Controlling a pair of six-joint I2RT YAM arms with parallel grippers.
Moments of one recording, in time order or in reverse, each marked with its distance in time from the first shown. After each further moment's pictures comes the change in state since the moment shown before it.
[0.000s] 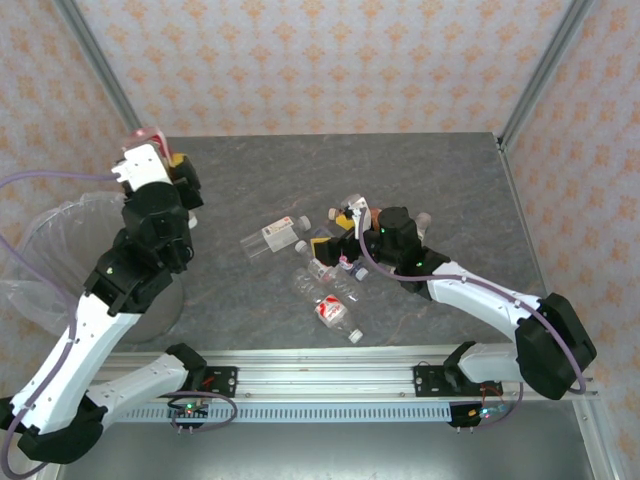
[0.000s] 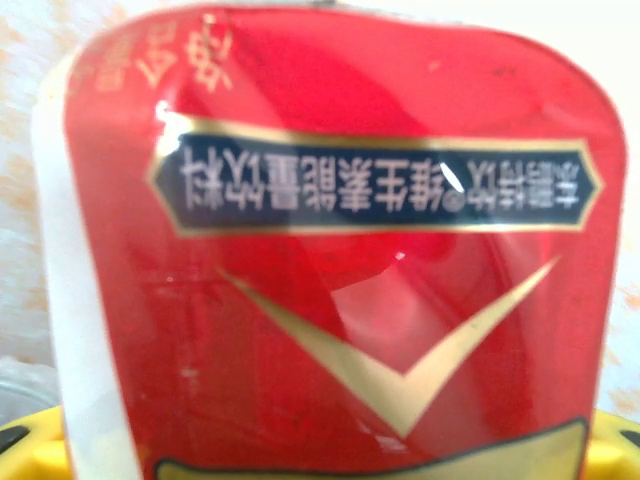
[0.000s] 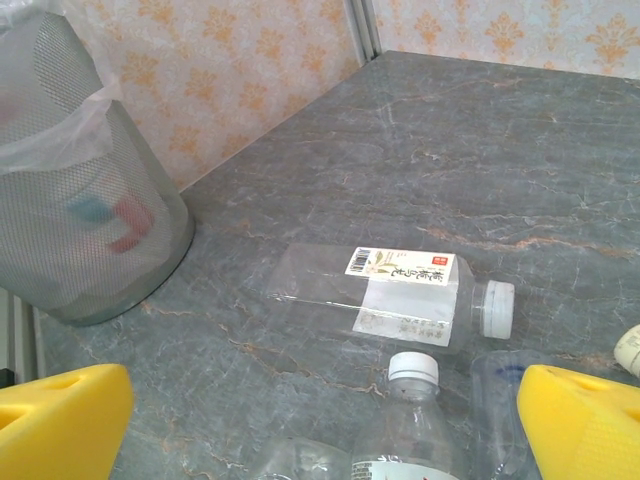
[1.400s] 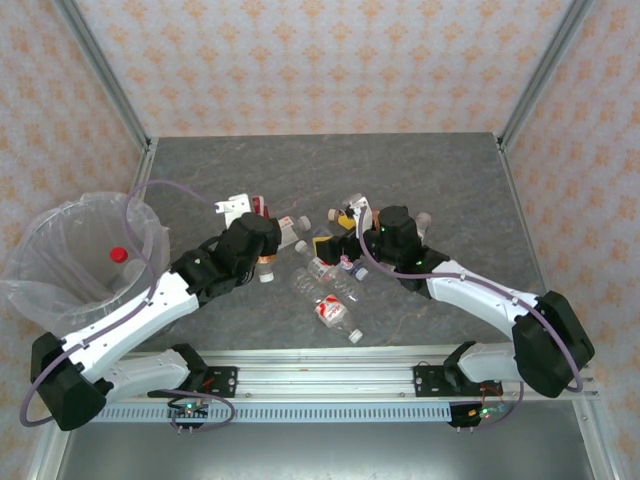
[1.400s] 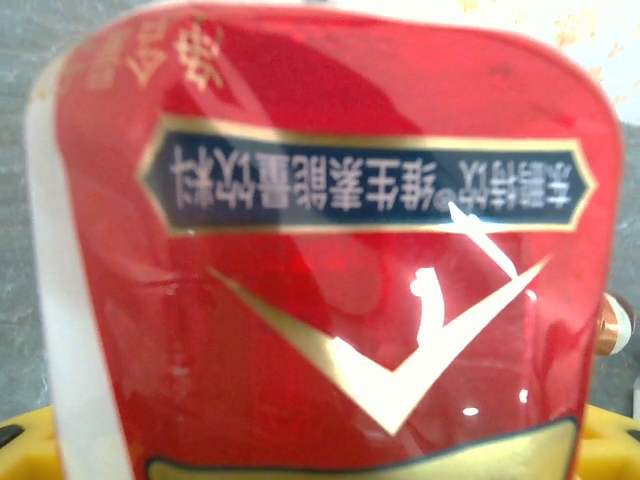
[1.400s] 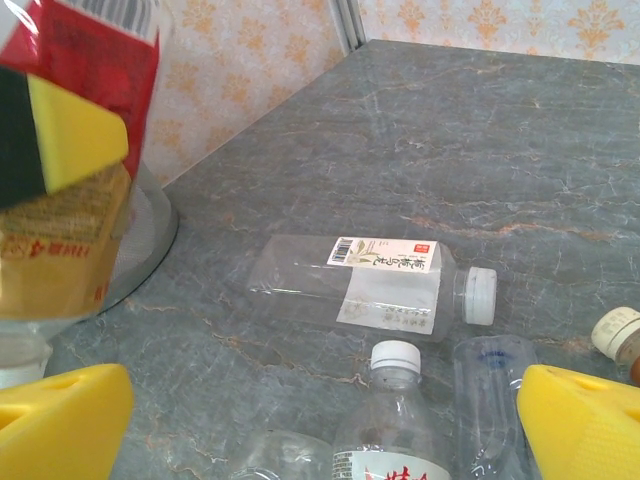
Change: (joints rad) left arm -0.193 0.170 -0.371 -0.002 0.384 -0.498; right arm -0.017 0.013 -0.005 -0.008 0.008 0.000
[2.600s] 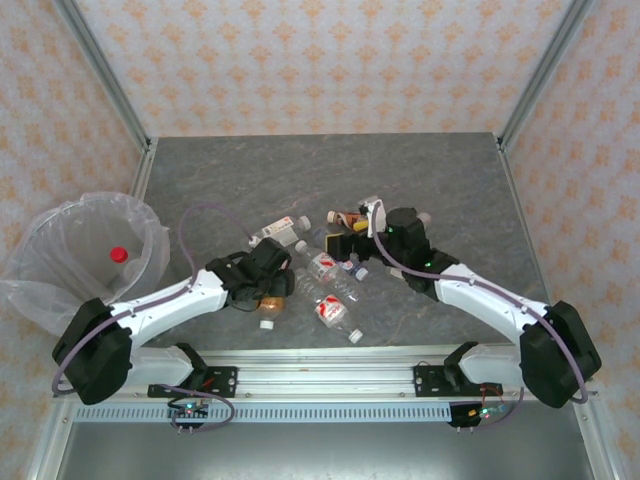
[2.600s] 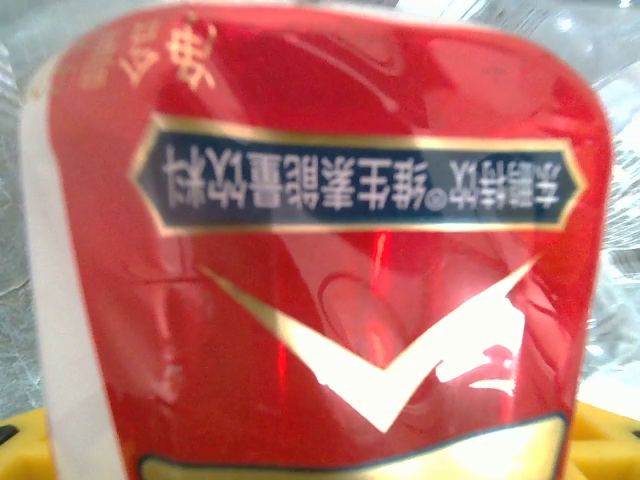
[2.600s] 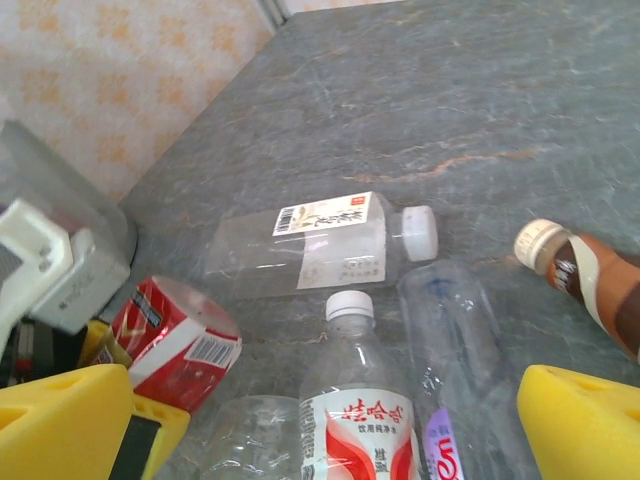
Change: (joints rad) left arm 0.000 0.177 -0.200 -0.033 0.412 0.043; right arm -0.039 -0.053 -0.030 -0.104 0.060 0.114
